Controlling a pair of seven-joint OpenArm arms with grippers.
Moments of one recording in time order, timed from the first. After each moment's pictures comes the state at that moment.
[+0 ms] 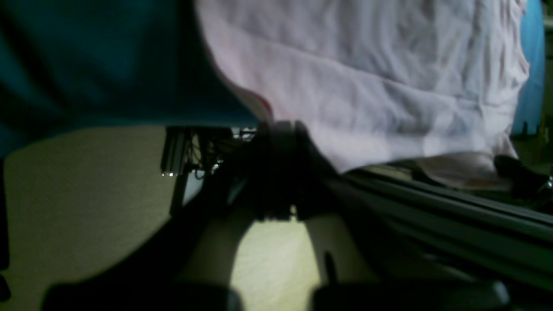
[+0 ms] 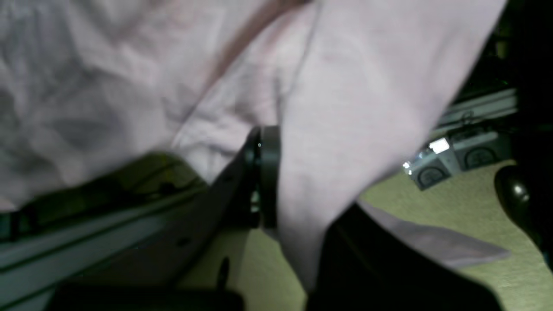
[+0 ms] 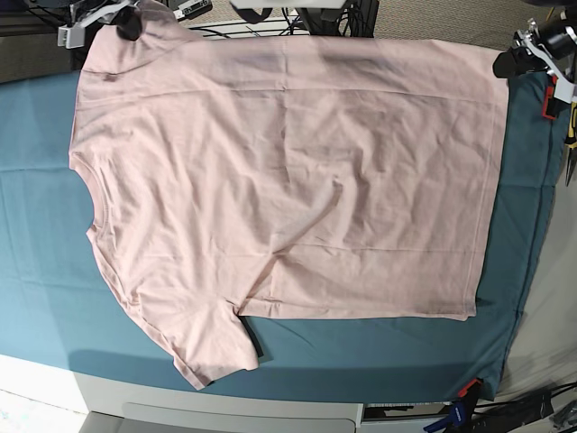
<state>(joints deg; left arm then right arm) 45.6 -29.6 -33.4 91.7 -78.3 -36.2 55.0 -60.2 14.7 35.3 104.3 56.9 25.5 -32.9</state>
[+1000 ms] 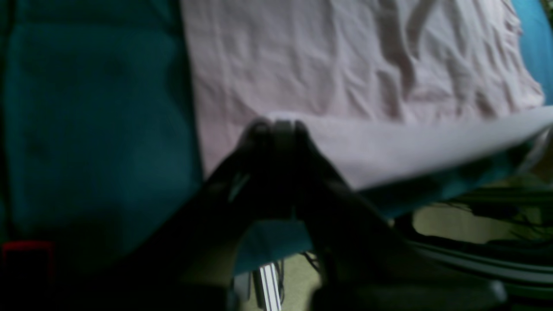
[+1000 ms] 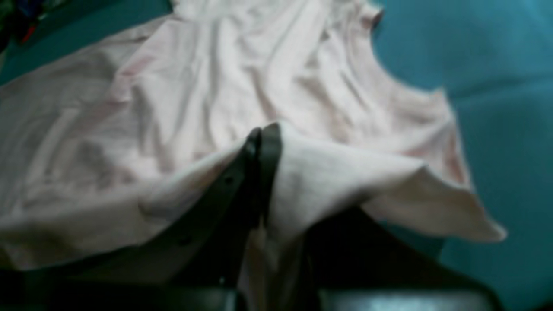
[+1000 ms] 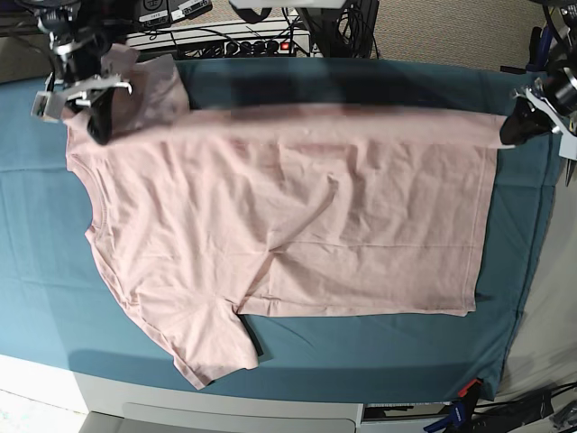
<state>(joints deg) 31.2 -29.4 -33.4 96.5 -68.4 -35.1 50.1 -36.4 7.4 39.5 115.9 38.4 24.4 -28.3</state>
